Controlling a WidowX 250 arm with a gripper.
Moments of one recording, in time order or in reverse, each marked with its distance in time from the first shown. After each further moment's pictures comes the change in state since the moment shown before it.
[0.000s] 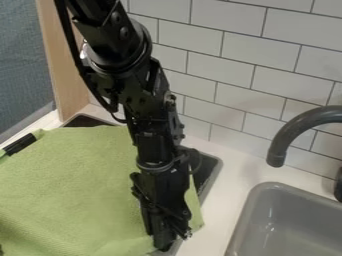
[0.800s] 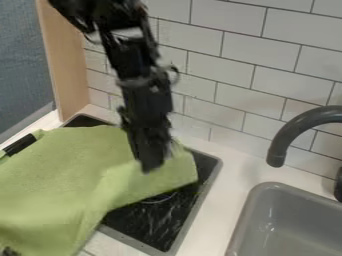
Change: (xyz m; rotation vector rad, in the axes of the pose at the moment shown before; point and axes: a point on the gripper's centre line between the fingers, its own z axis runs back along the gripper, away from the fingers) arm 0.016 0.045 0.083 -0.065 -0.053 0.001
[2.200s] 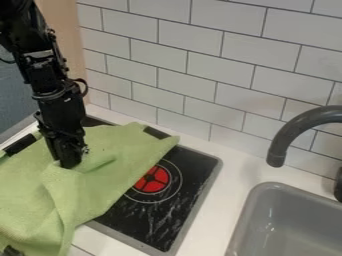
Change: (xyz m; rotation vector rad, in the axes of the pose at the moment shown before) arm -0.062 0.113 -0.017 0.155 0.004 0.205
